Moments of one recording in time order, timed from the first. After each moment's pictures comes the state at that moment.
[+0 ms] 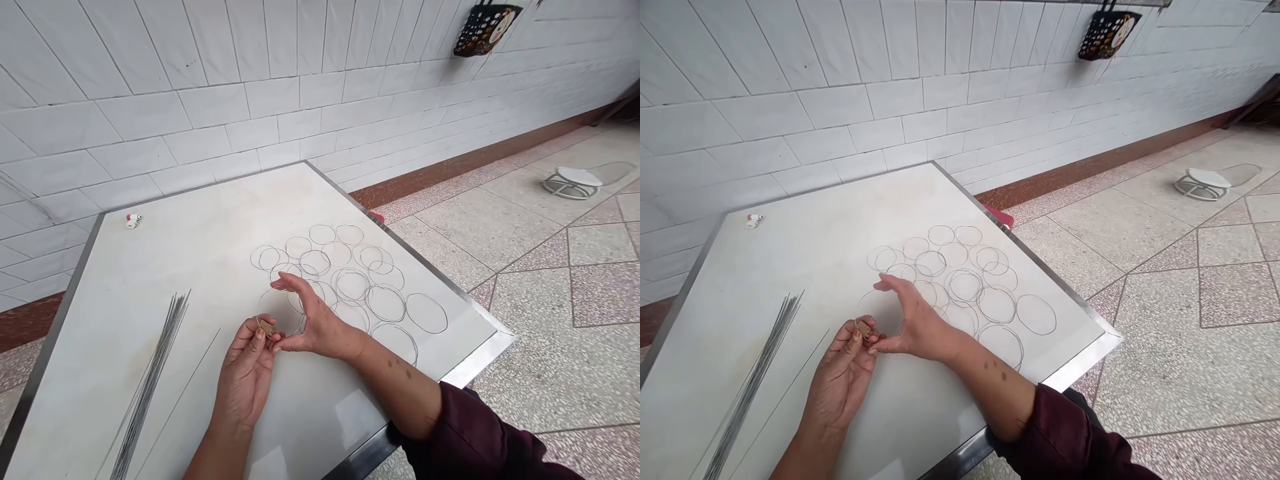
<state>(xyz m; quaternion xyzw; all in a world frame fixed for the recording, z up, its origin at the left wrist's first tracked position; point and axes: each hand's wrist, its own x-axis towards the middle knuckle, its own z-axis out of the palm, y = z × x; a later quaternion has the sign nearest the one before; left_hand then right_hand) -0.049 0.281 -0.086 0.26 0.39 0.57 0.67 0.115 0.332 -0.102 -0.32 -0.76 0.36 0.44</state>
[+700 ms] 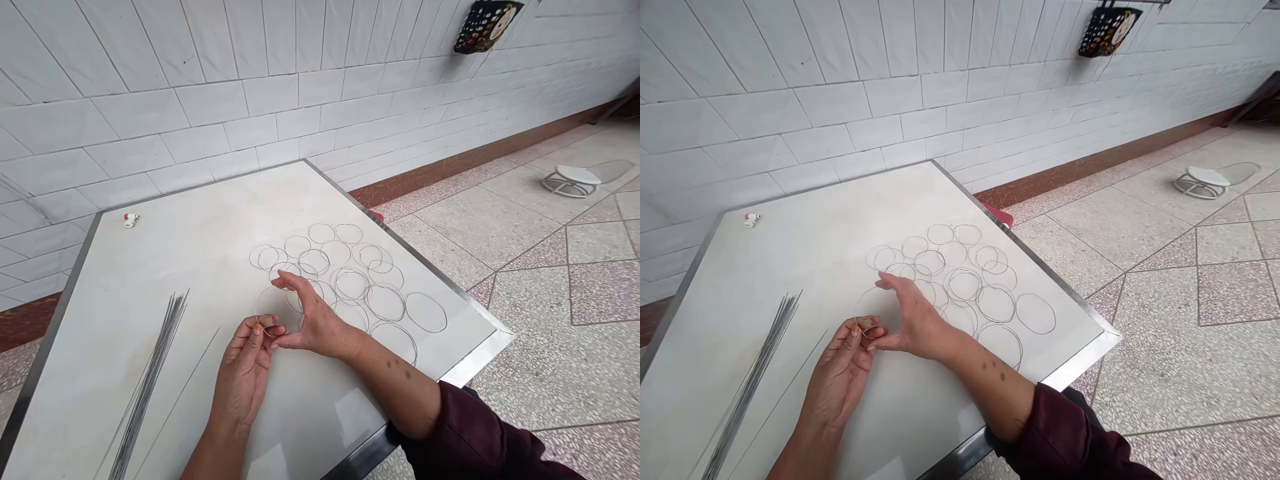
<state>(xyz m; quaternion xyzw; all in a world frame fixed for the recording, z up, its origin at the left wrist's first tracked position) -0.050 0.283 -0.089 0.28 0.42 0.56 0.66 0.115 0.333 -0.104 -0.34 -0.76 0.33 0.44</state>
